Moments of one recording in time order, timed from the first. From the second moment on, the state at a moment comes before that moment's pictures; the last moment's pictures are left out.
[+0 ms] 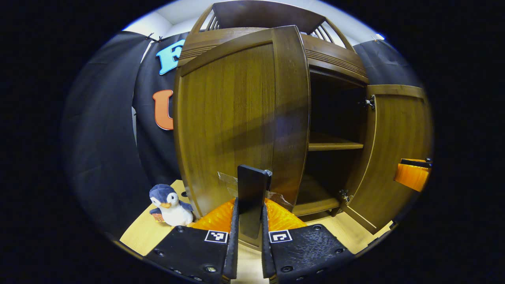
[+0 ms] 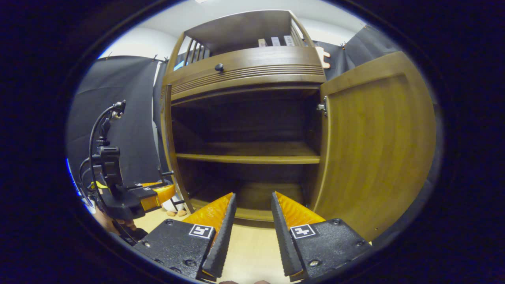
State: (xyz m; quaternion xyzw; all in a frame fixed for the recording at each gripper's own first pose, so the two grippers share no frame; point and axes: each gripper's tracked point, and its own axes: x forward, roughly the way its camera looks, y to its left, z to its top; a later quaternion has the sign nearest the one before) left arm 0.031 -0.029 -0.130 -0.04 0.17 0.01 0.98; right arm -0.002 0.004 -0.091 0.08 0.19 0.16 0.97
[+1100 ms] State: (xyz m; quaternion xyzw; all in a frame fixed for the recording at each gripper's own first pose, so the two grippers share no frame) left arm -0.043 0.094 -0.133 -0.06 0.16 0.14 0.97; right arm 0.005 0.073 -0.089 0.07 0.20 0.22 0.95
